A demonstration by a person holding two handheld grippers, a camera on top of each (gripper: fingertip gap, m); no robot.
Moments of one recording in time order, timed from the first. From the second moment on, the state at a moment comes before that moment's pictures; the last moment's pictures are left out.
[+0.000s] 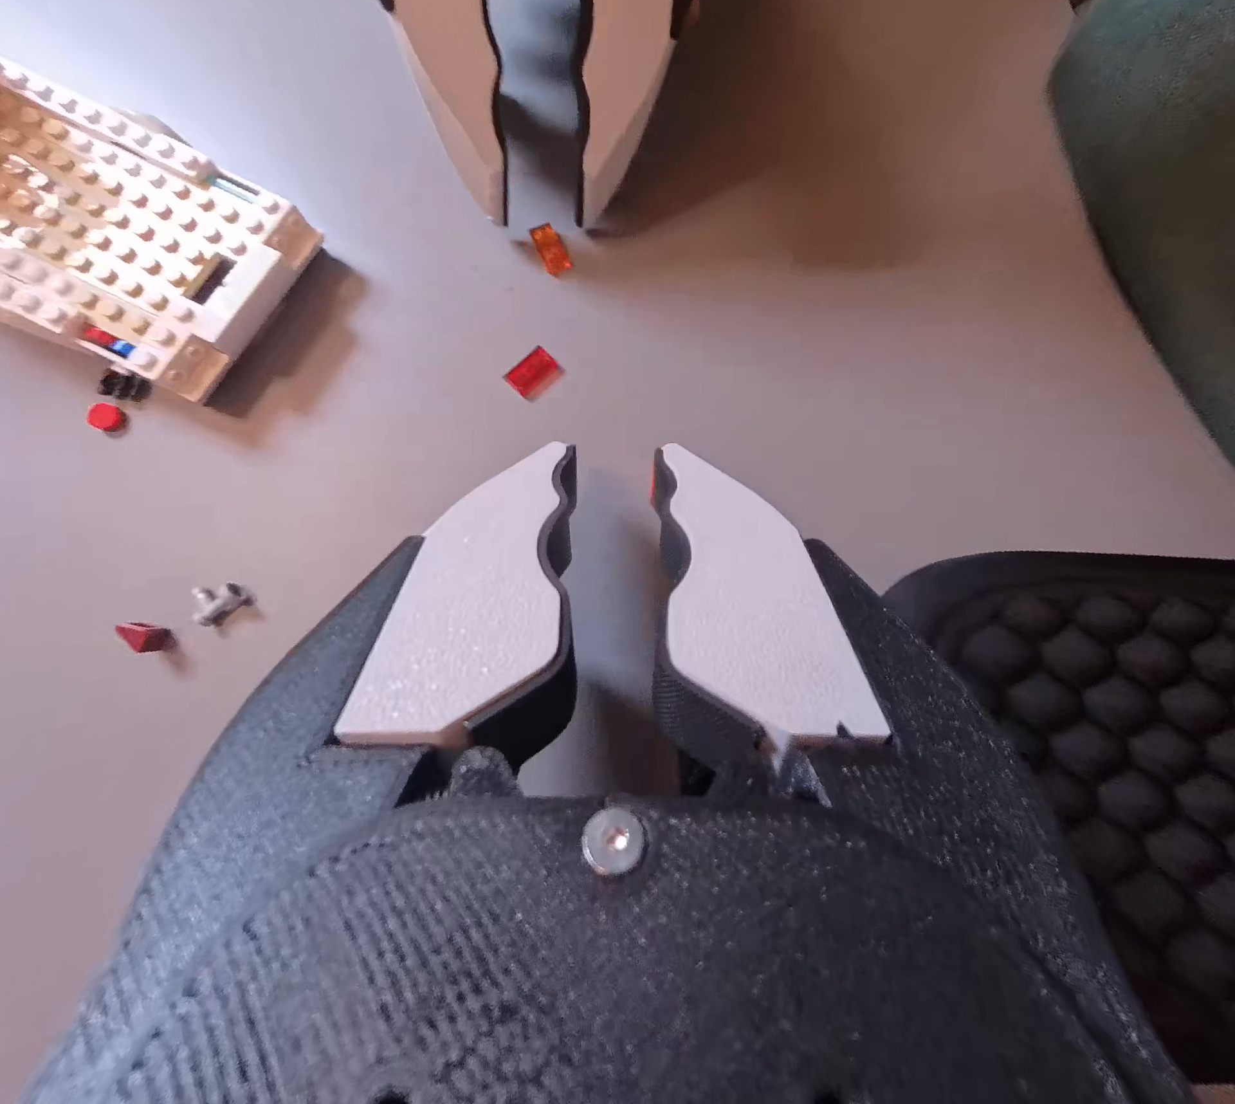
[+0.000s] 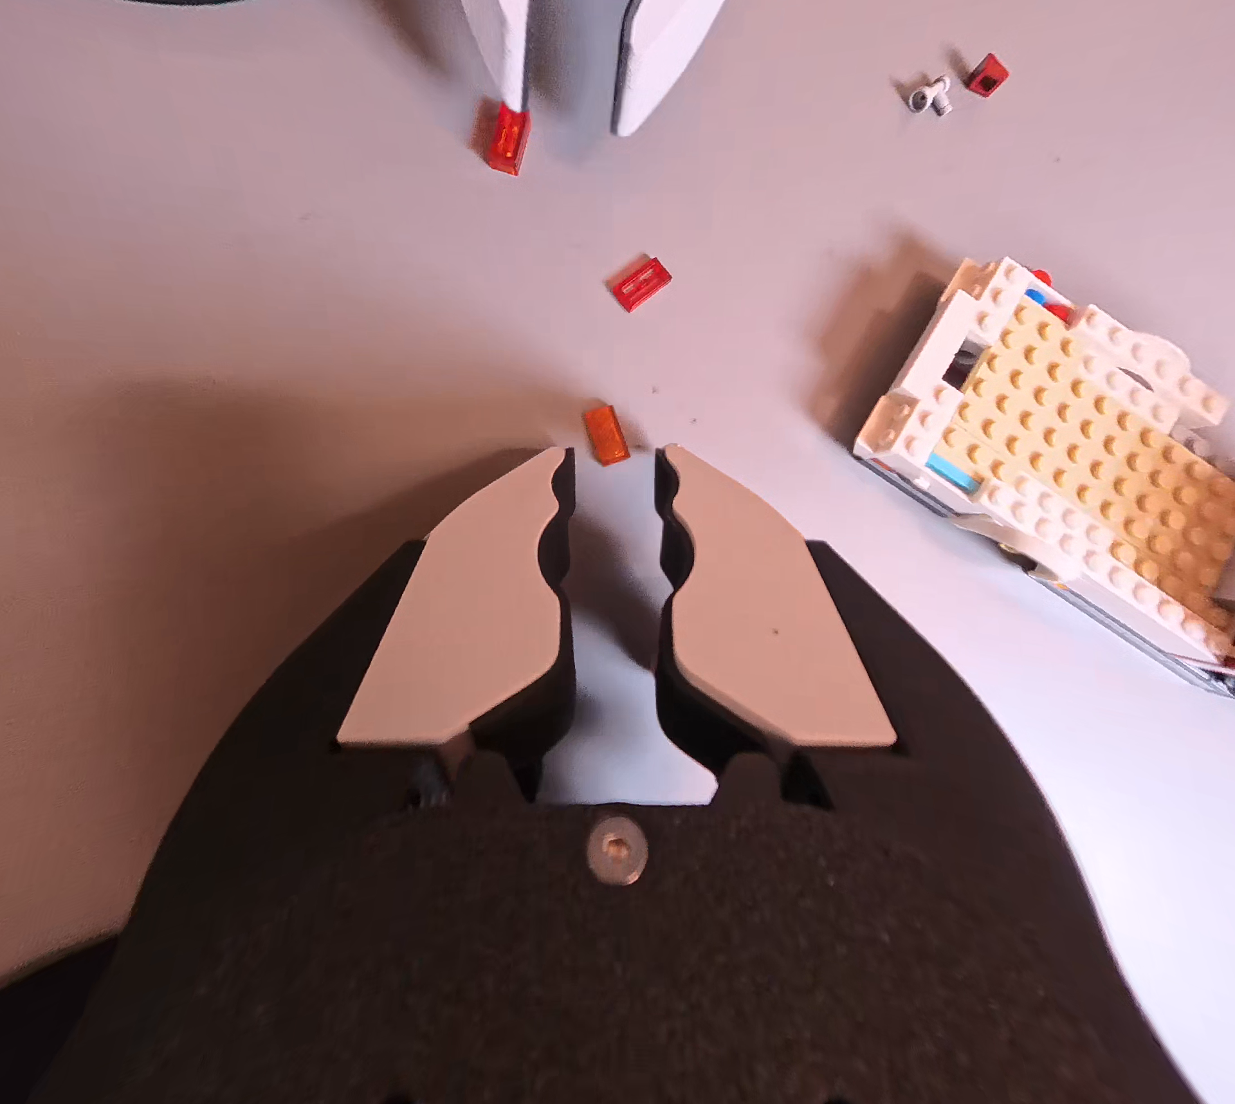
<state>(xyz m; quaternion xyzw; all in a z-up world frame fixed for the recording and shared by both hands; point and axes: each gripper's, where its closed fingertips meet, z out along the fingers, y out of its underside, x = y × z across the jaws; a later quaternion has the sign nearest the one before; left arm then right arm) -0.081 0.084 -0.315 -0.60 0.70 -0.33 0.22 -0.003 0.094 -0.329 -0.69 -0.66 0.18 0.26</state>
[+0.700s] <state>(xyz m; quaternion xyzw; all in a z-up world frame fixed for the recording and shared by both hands) -0.045 0.095 -0.330 -0.57 0.74 -0.30 0.20 -0.015 0.075 -0.321 -0.67 -0.67 0.21 0.26</state>
